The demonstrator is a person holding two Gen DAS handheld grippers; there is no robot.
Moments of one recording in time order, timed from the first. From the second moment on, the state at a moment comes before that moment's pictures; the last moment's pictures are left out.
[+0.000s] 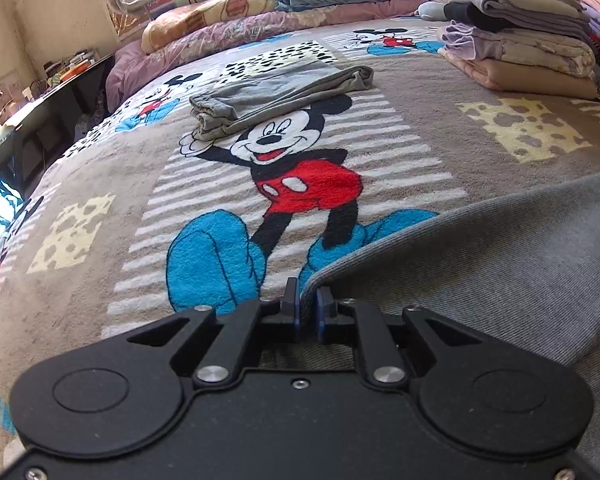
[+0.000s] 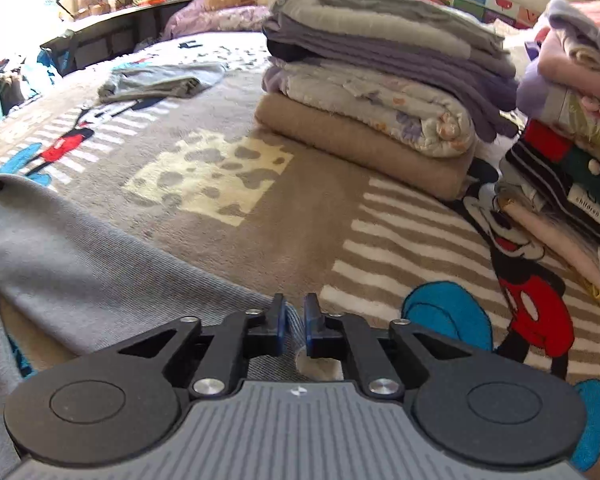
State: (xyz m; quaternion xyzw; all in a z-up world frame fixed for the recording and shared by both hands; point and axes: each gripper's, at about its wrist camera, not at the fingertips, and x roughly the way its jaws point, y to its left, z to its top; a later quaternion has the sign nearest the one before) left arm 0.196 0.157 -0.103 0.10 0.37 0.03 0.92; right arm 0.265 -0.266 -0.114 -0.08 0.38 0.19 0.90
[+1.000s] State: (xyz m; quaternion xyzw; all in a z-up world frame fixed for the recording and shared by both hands) left arm 0.168 0.256 -0.105 -0.24 0.36 -0.02 0.90; right arm 0.255 -0.319 -0.148 0.26 0.38 0.19 0.87
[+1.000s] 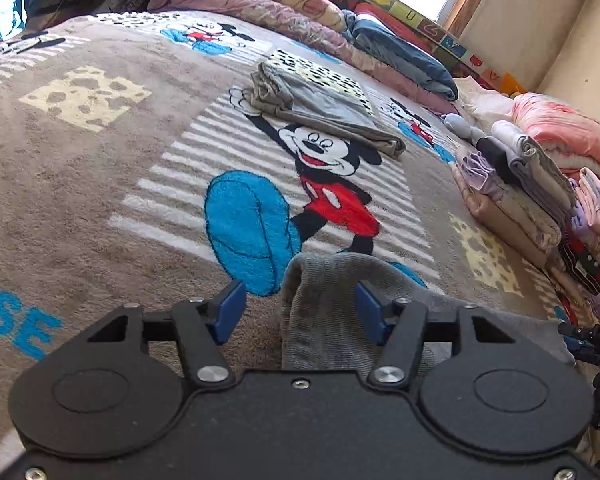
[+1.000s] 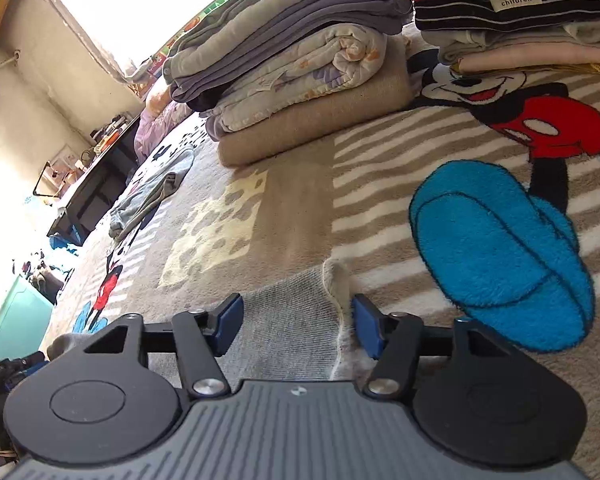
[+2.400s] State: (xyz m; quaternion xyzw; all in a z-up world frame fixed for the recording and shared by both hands) left arm 0.034 0.265 -0.123 -0.45 0.31 0.02 0.84; right arm 0.108 -0.372 -0.145 0.32 0.35 0.12 0.87
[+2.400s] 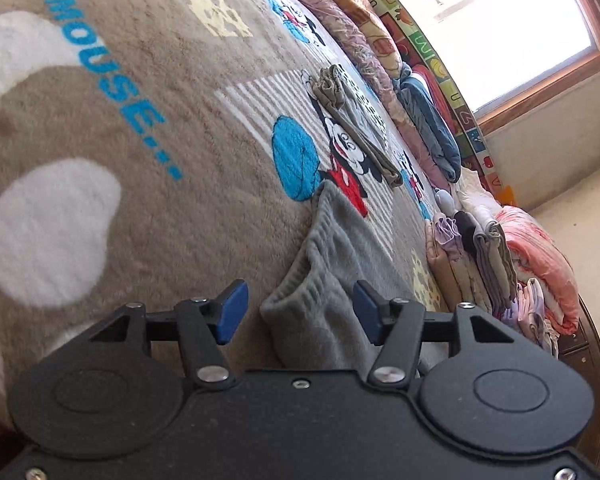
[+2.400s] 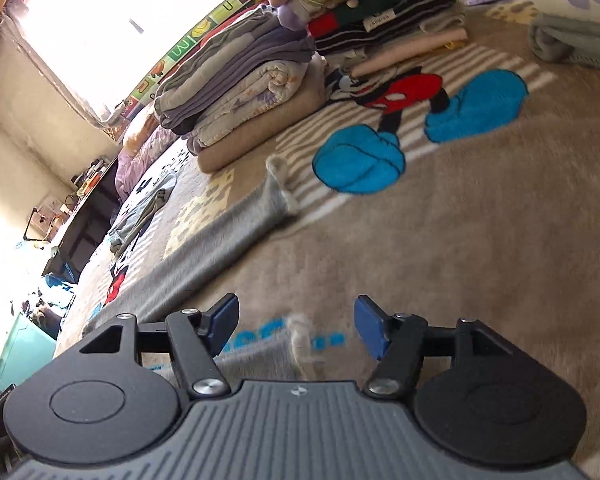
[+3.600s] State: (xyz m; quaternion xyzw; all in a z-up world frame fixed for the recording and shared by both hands) left arm 0.003 0.221 -0.115 -0.40 0.27 0.10 0.87; right arm 0.041 -0.357 -0.120 0.27 0.28 0.13 0.91
